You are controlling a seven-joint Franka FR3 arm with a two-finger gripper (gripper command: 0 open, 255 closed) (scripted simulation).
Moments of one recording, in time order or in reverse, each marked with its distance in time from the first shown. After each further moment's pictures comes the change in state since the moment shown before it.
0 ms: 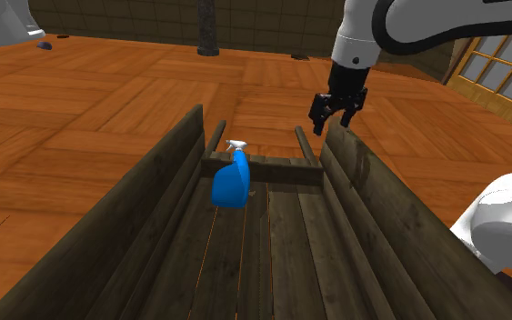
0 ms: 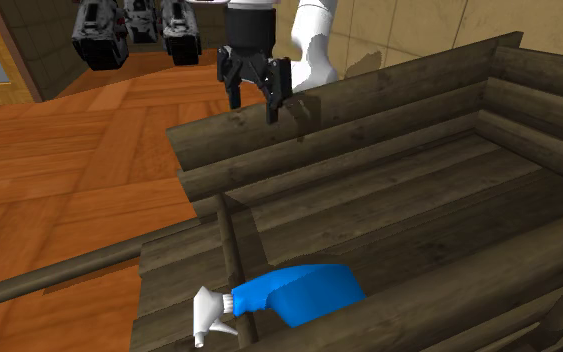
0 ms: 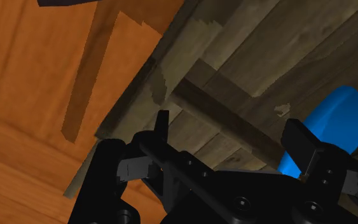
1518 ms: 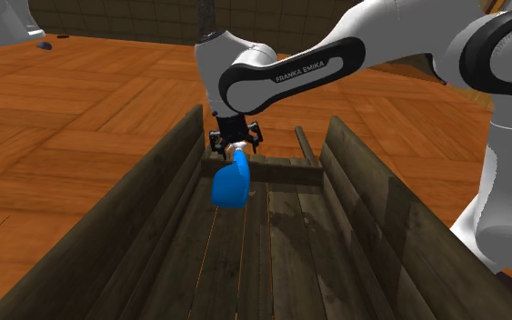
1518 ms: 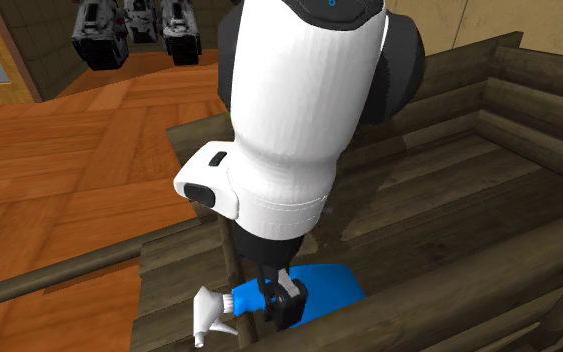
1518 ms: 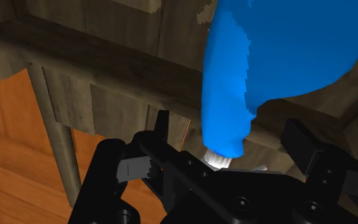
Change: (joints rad) arm 0.082 0.966 0.219 0.695 -0.452 0.028 0.808
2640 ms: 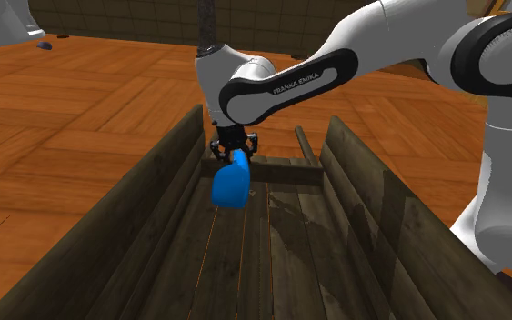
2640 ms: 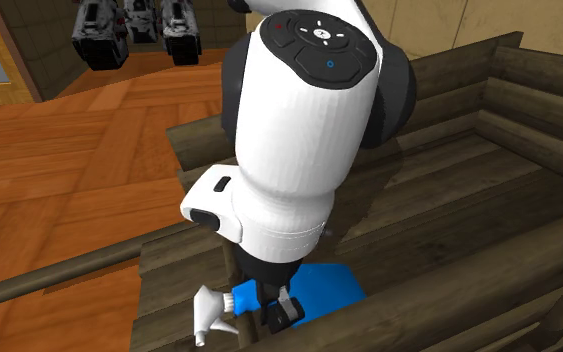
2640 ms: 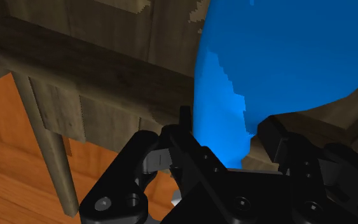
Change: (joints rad) arm 0.005 0.030 -0.007 -0.025 -0.017 0.050 0.020
